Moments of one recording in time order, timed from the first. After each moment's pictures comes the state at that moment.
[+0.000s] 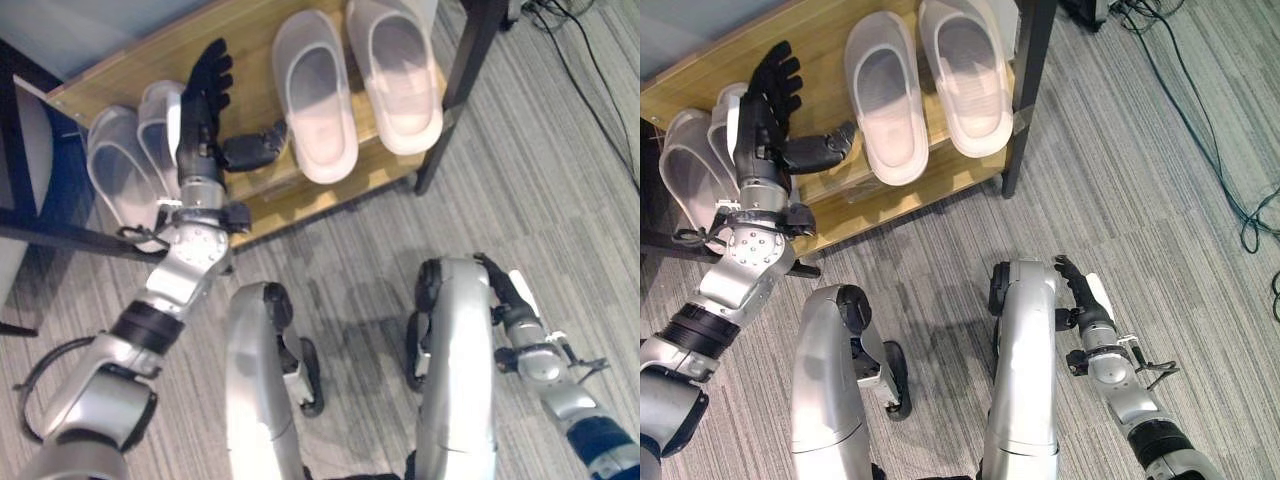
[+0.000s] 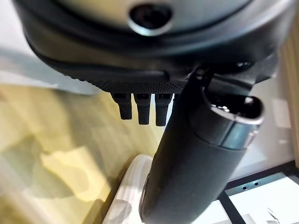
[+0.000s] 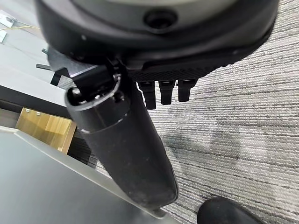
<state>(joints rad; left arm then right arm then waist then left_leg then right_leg) -0.74 0.73 -0.46 0.26 -0.55 -0.22 0.53 -0.22 -0.69 0.33 0.50 0.19 -0.22 -0.25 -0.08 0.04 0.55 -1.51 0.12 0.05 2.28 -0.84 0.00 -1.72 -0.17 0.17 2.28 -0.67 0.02</state>
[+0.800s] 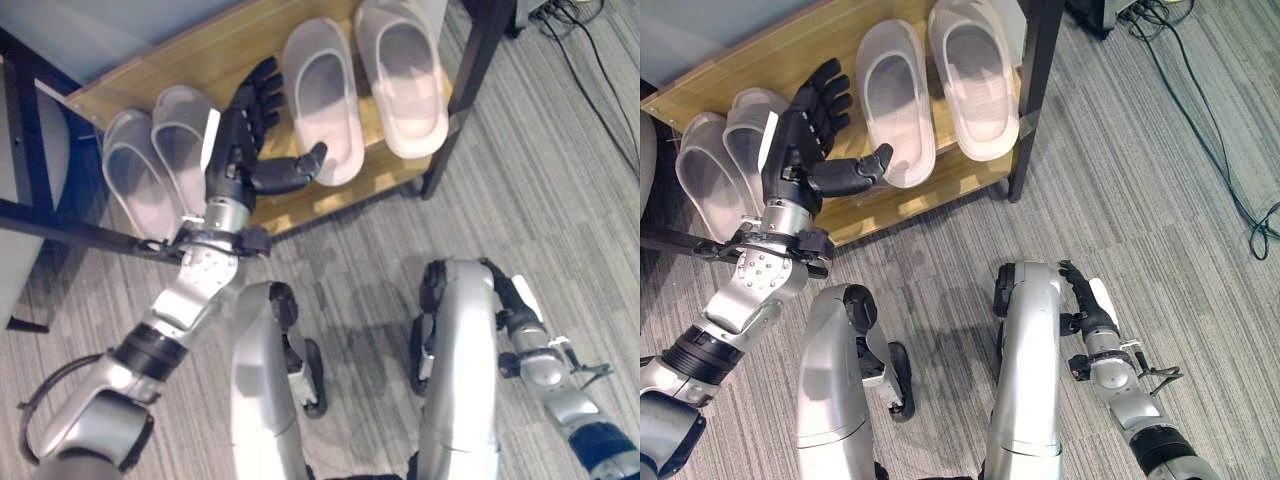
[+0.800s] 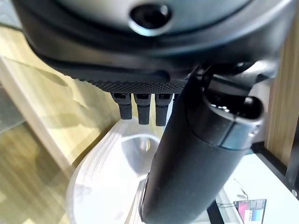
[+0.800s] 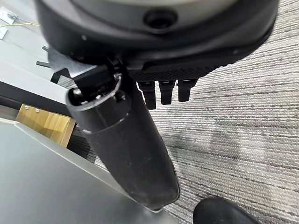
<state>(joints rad) -0.65 0.73 -0.47 0.08 -0.63 -0.23 0.42 -0.19 -0.68 0.32 0.48 0.16 -0.19 -0.26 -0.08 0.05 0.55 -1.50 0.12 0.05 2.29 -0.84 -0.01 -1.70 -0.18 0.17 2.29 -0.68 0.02</state>
